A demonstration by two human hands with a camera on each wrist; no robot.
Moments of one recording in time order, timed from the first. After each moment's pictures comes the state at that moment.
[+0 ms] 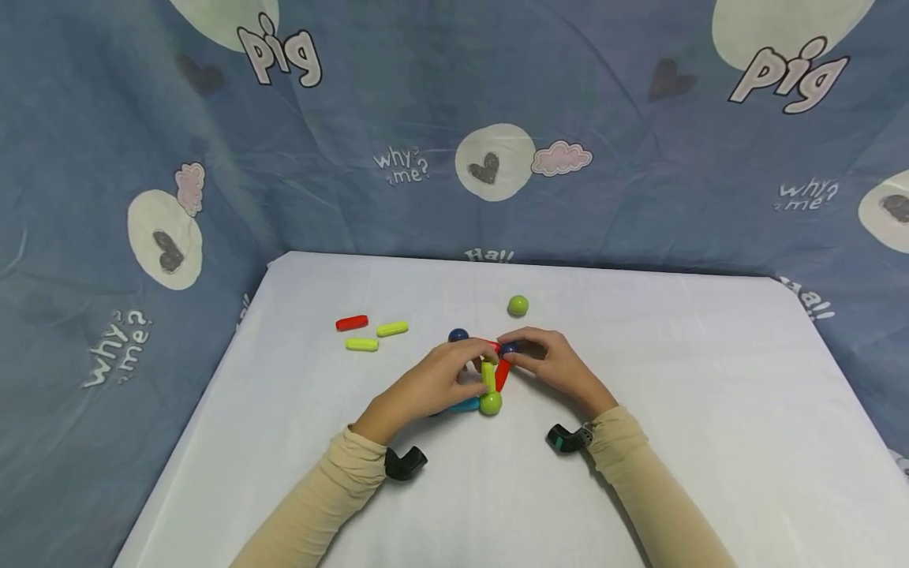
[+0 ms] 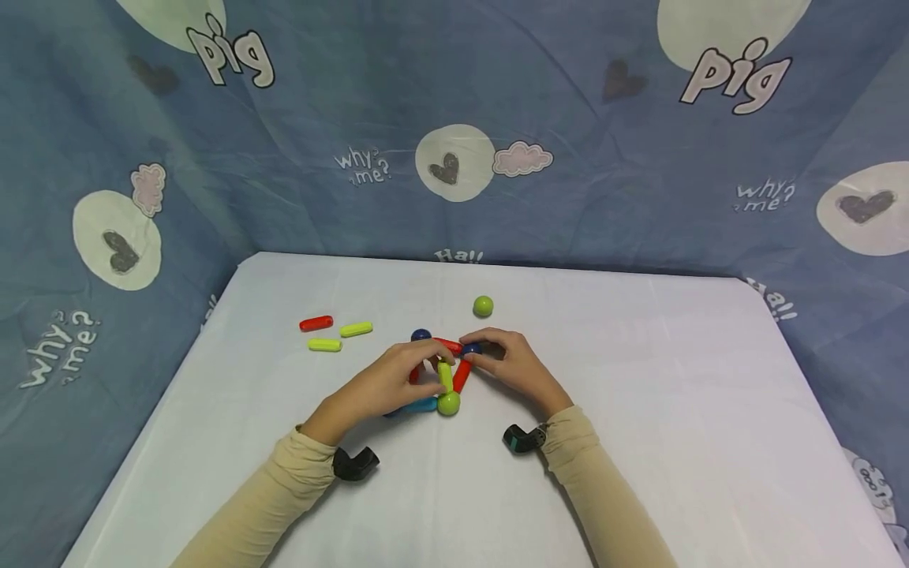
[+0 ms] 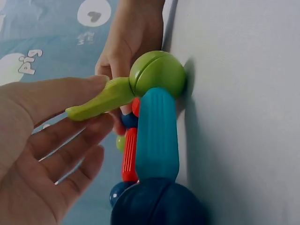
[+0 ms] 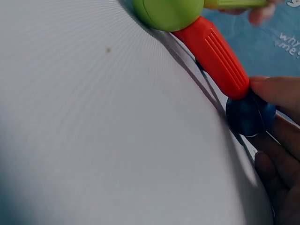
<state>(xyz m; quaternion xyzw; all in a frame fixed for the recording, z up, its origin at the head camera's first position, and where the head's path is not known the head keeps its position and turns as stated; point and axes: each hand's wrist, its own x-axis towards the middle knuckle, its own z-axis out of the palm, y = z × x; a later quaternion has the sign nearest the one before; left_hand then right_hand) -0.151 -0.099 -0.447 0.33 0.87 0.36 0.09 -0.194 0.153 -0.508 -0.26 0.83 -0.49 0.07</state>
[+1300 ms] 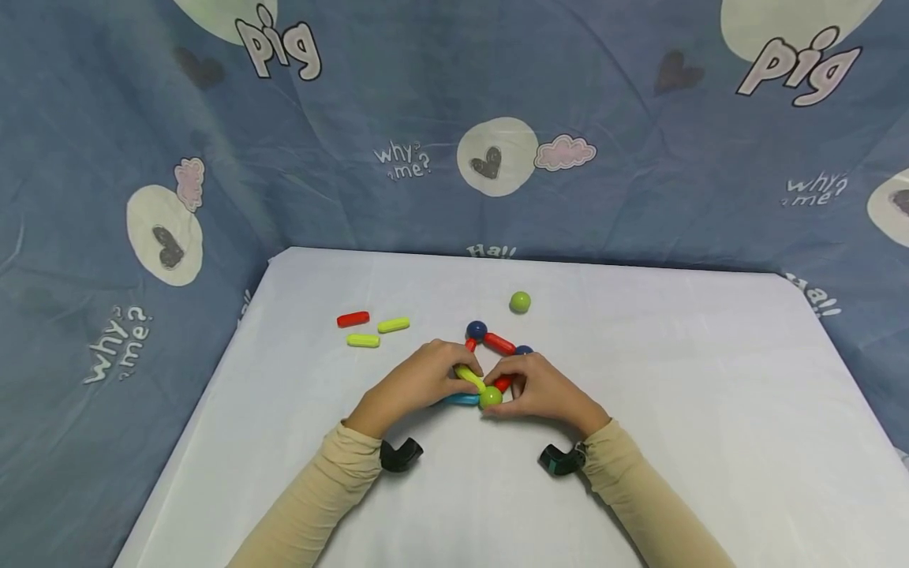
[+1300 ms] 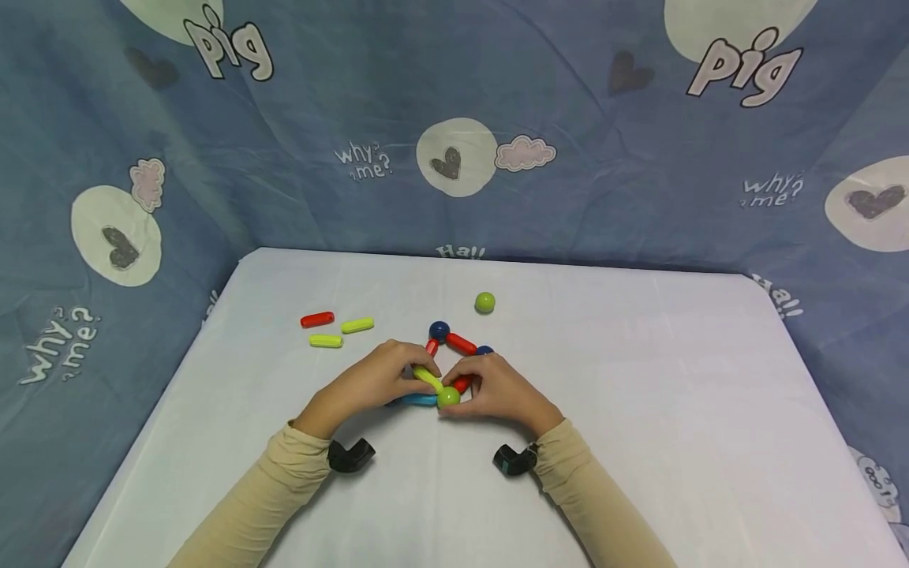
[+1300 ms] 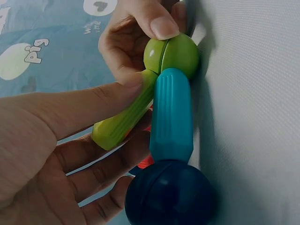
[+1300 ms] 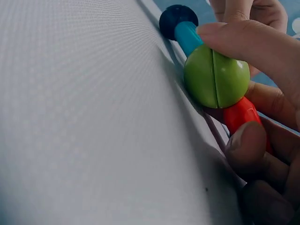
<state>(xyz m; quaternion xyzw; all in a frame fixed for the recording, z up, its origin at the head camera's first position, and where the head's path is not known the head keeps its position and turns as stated) -0.152 -0.109 -0.444 0.28 0.90 0.31 0.15 -0.162 0.129 -0.503 -0.37 0.83 -0.41 0.11</state>
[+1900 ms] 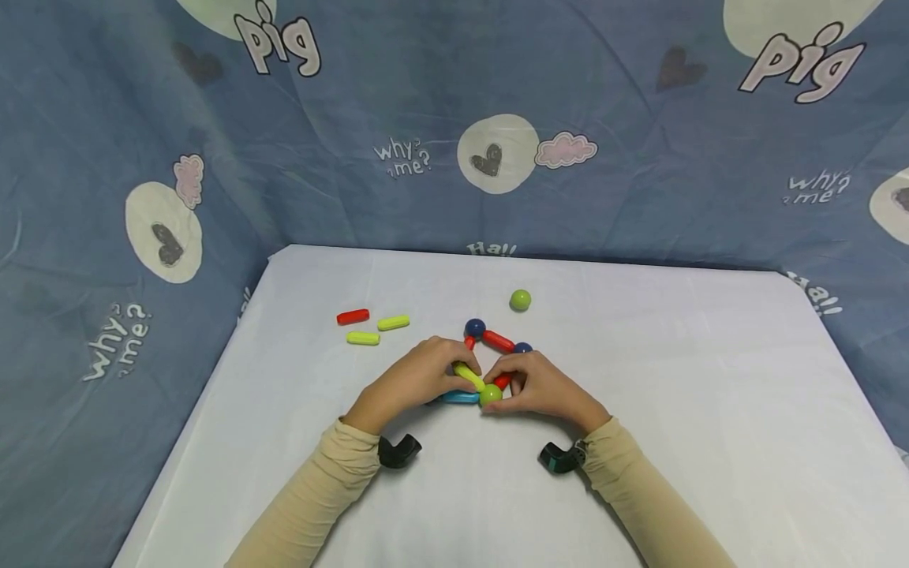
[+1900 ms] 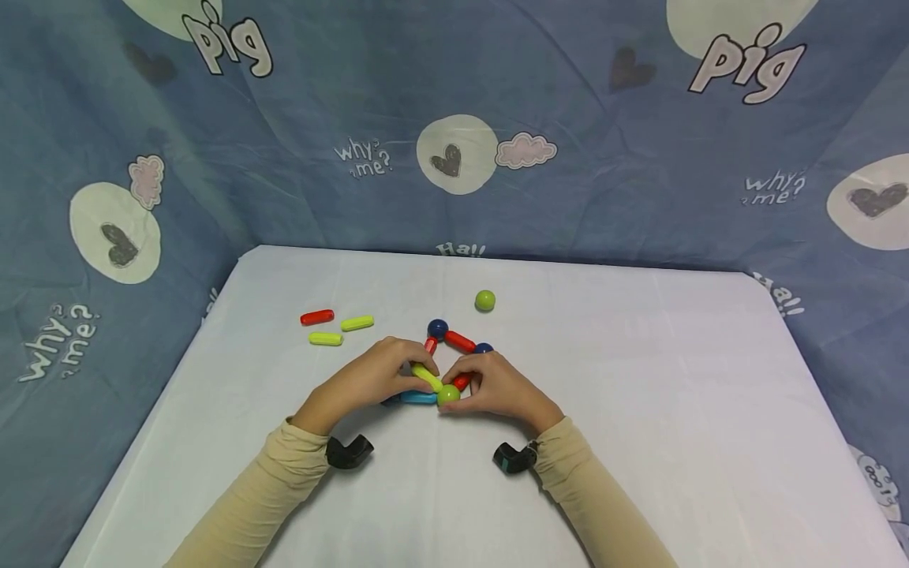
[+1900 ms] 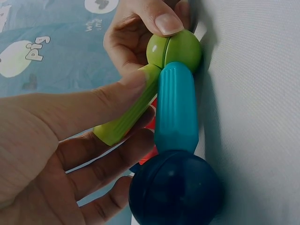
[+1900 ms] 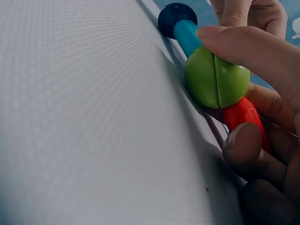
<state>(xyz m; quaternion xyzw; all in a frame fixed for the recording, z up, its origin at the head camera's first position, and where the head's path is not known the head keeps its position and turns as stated) -0.155 -0.112 -0.445 0.29 0.90 0.30 0.15 -0.164 0.130 -0.506 -0.36 0.81 -0.43 0.14</state>
